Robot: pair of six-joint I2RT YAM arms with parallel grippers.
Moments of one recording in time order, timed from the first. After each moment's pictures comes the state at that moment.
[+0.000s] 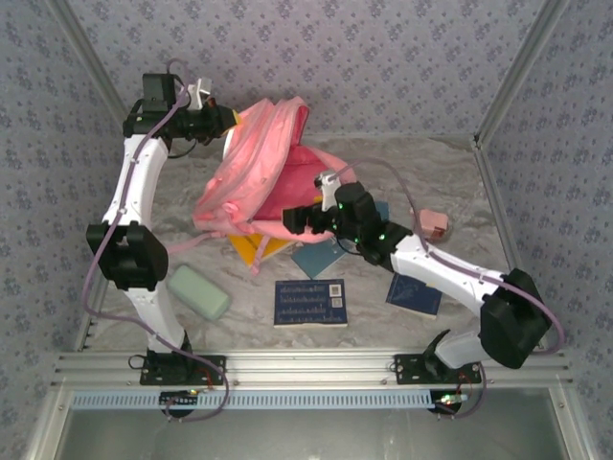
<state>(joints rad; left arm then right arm) -0.05 1.91 2.04 -0.76 0.84 -0.54 0.78 1.39 0.97 0.06 -0.07 0.36</state>
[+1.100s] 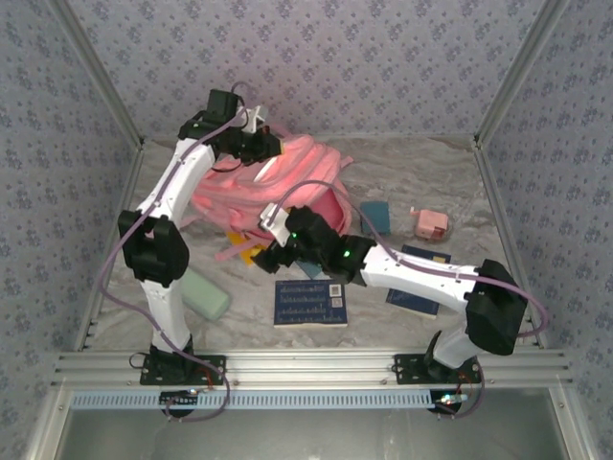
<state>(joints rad) -0.29 1.99 2.01 -0.83 0.66 -0.45 1.03 1.52 1.16 -0.11 0.07 -0.06</state>
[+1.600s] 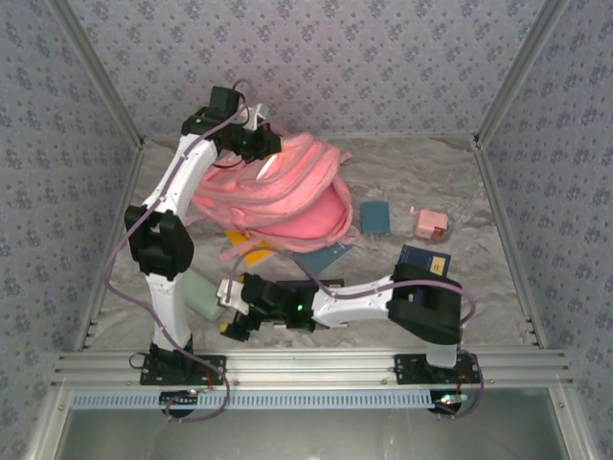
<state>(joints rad) -0.28 2.07 2.11 -0.88 0.66 -0.45 1.33 1.87 1.07 0.24 0.09 -0.07</state>
